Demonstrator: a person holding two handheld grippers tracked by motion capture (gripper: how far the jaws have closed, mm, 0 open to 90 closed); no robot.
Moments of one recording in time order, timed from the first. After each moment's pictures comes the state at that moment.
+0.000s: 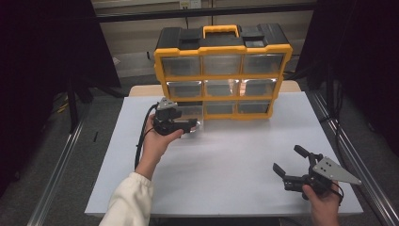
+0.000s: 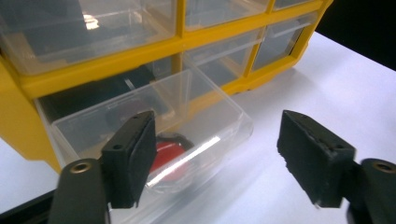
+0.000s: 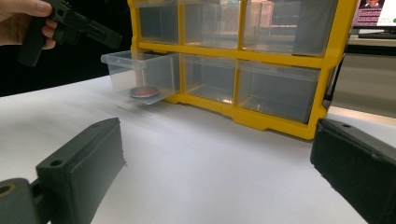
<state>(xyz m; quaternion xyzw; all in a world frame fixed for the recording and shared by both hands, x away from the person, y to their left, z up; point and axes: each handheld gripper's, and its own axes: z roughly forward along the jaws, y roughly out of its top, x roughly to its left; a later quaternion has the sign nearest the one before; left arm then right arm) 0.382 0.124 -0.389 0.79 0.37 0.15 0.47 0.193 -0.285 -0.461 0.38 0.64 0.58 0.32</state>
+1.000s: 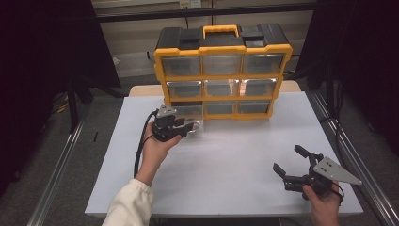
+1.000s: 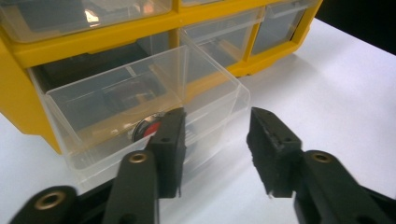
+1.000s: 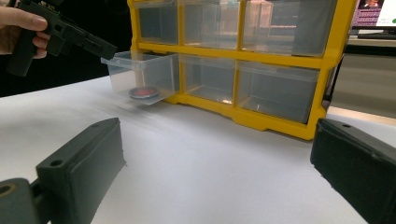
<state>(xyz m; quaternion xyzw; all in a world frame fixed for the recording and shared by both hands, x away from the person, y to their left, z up) 0.368 0.127 -0.401 0.79 0.37 0.15 0.46 0.193 -0.285 -0.460 0.38 0.64 0.58 0.33</state>
